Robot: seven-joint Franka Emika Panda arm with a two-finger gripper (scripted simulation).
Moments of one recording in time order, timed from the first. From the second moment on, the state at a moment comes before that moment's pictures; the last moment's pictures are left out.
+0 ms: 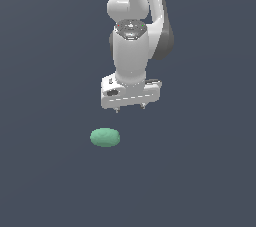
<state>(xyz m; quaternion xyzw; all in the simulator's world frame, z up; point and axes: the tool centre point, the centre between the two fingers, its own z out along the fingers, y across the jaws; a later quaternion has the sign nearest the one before) 0.023 0.009 0.199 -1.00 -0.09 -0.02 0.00</state>
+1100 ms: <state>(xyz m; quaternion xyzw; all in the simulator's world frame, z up) 0.049 -0.028 0.175 -0.94 -0.35 -0.01 -0.01</state>
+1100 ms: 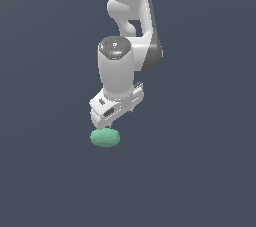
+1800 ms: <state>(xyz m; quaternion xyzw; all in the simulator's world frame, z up) 0.064 -0.056 0.159 -0.87 -0.50 0.00 -0.01</state>
